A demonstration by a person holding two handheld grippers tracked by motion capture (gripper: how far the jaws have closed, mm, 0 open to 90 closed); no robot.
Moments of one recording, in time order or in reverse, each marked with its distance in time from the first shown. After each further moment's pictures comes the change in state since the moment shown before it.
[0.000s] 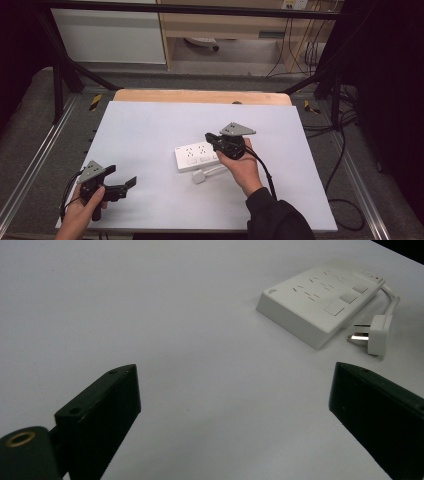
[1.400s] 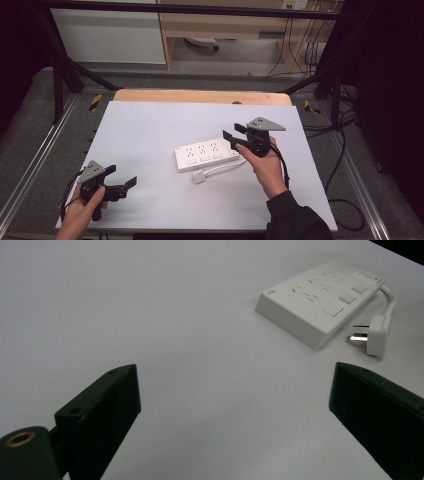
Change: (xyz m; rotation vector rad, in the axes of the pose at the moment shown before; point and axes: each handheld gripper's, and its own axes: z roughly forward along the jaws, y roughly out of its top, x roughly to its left) left arm -0.001 0.000 0.000 0.001 -0.002 0.001; right arm -0.031 0.014 -0.056 -0.043 -0.093 0.088
